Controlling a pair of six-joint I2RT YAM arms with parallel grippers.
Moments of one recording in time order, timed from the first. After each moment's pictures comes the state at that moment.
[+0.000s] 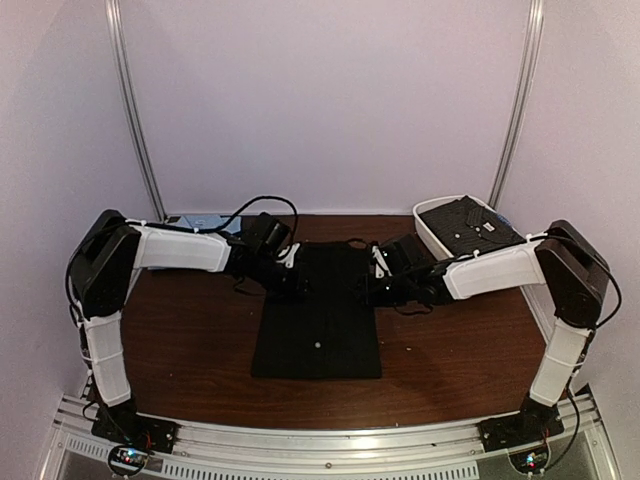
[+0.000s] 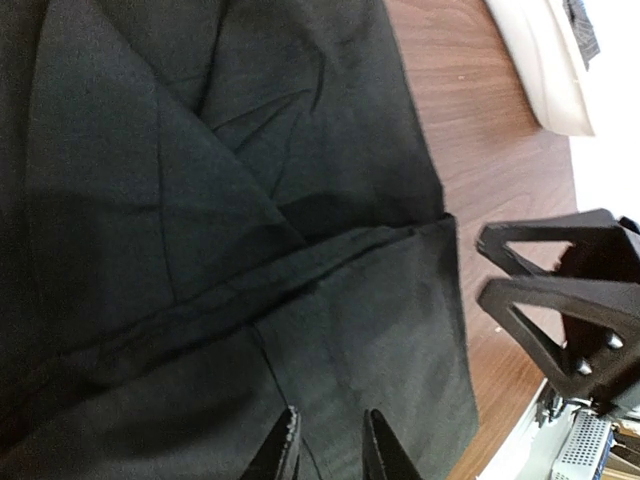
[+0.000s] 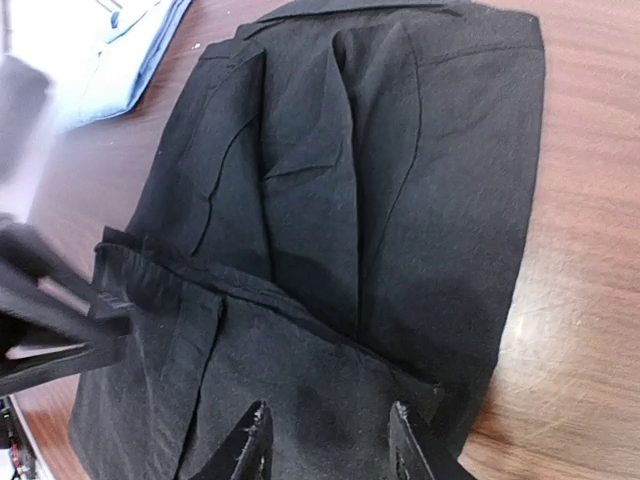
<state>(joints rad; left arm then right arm) -0.71 1.95 1.31 -0.27 0.40 -0.62 0.74 1.80 1.02 0.06 -0.05 0.59</state>
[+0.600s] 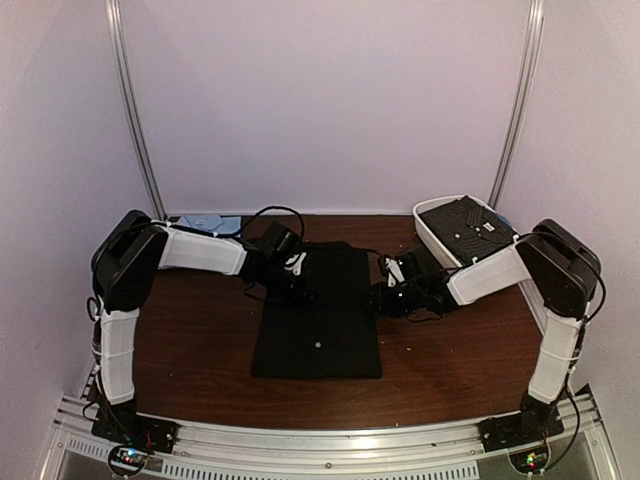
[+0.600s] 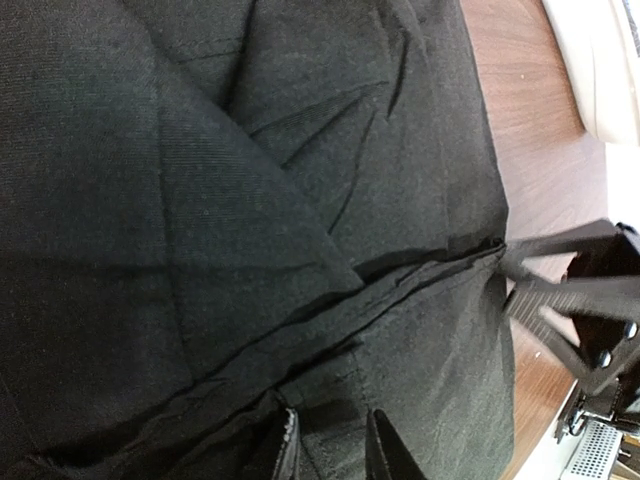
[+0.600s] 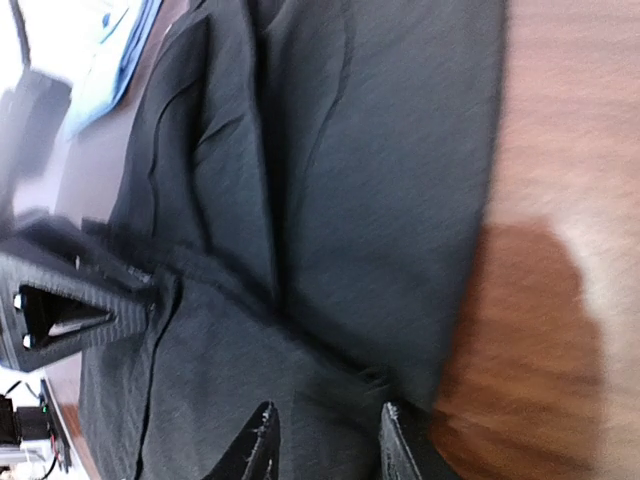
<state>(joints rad) -0.71 2.11 1.40 -0.26 0.40 -0.62 0.62 1.88 0.90 0.25 -0.26 0.66</state>
